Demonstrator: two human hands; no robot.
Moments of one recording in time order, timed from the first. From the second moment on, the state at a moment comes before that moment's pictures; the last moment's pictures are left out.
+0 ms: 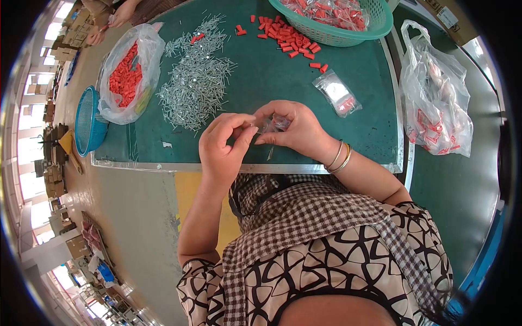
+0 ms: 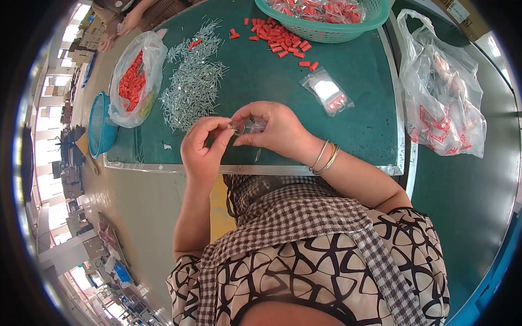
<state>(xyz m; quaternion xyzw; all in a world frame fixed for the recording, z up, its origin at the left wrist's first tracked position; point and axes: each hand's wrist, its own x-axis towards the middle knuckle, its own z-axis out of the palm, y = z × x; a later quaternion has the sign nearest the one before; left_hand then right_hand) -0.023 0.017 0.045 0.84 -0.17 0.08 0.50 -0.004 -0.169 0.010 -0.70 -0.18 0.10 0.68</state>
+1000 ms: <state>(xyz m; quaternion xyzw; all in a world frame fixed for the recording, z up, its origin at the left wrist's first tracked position) 0.127 -0.063 -0.015 0.90 -0.27 0.11 0.31 -0.004 -0.180 0.016 -0.64 -0.23 0.05 0.73</state>
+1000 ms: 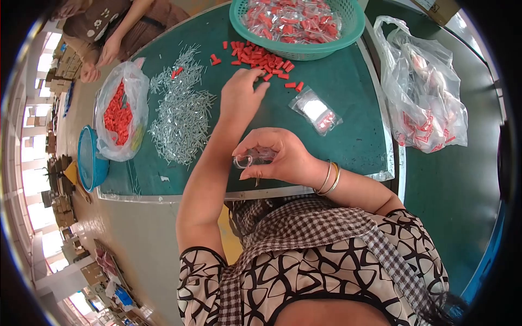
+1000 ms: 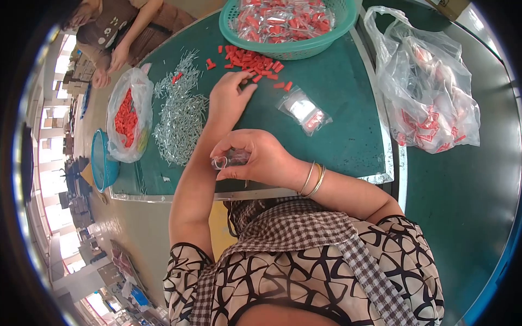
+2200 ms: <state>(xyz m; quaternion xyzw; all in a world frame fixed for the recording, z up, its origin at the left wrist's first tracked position) 0.141 -0.068 -0.019 0.92 -0.26 0.08 0.27 0.003 -0.180 0.014 -0.64 -0.14 0.08 0.75</state>
